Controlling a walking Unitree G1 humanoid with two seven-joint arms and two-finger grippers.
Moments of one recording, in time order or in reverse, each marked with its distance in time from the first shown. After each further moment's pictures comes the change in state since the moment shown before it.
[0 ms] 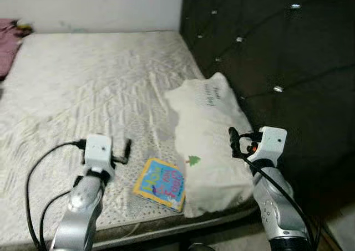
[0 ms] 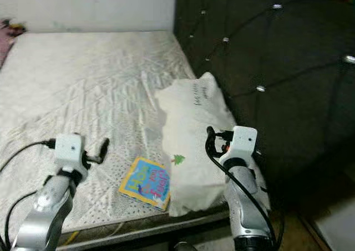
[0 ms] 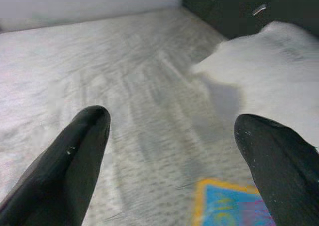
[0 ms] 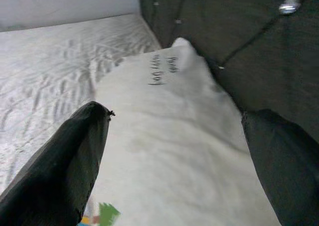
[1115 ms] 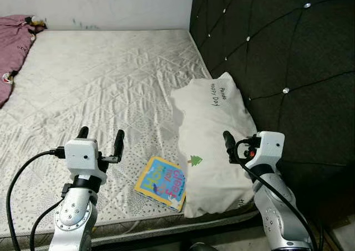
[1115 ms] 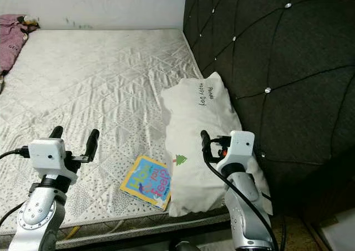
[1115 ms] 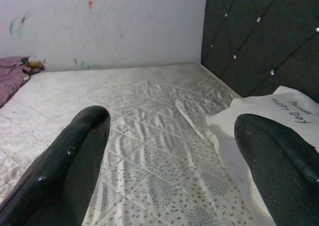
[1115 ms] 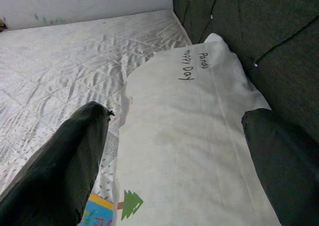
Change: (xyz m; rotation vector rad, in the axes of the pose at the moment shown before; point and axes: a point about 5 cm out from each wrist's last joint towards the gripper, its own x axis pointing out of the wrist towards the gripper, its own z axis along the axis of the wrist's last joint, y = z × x) left arm -0.023 0.007 0.020 -0.013 -0.186 0.132; right arm -0.014 0.005 -0.002 0.009 0.005 0.083
